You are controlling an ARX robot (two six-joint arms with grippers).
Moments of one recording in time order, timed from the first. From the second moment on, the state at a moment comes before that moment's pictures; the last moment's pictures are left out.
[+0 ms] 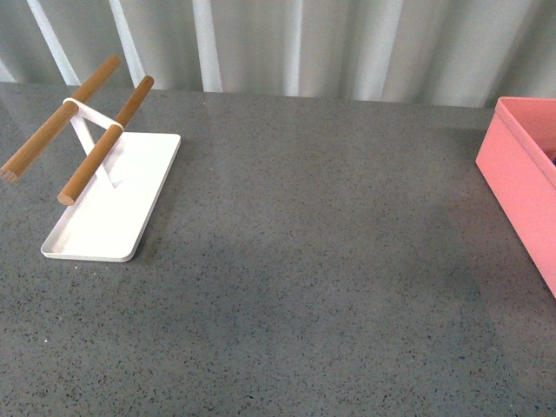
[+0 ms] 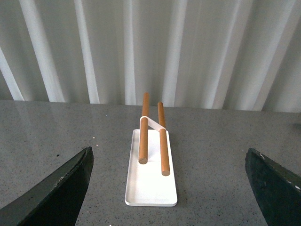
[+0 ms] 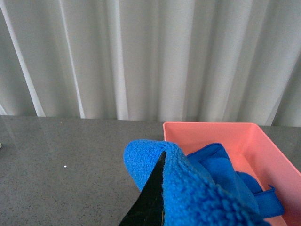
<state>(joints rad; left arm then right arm) 0.00 0.00 0.02 0.00 0.00 0.00 0.00 0.55 0.02 0.54 0.00 -0.01</state>
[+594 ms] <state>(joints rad) 0.00 0.00 0.02 0.00 0.00 0.00 0.00 0.26 0.02 0.27 0.00 -0.01</state>
